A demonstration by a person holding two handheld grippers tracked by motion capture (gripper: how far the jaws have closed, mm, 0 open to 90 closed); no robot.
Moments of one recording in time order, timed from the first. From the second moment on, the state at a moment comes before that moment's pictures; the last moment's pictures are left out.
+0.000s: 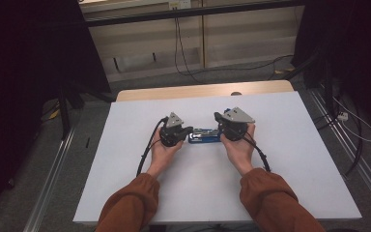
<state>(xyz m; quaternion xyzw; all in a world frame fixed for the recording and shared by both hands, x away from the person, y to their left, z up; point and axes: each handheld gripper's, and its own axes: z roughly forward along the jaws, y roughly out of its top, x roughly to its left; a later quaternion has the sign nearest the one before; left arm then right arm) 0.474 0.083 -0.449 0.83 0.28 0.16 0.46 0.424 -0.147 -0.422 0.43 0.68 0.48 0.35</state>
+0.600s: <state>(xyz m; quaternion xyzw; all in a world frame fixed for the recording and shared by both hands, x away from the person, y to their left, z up) 0.473 0.083 -0.450 0.83 0.28 0.16 0.46 0.422 -0.169 -0.425 0.44 0.68 0.48 0.35</state>
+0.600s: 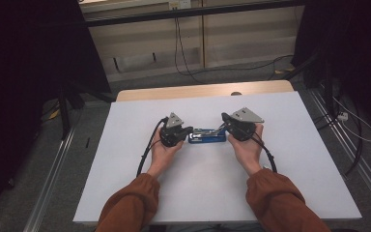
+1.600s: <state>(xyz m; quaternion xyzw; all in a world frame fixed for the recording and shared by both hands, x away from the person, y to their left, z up) 0.473 0.083 -0.450 0.83 0.28 0.16 0.46 0.417 -0.198 -0.426 0.46 0.68 0.46 0.33</state>
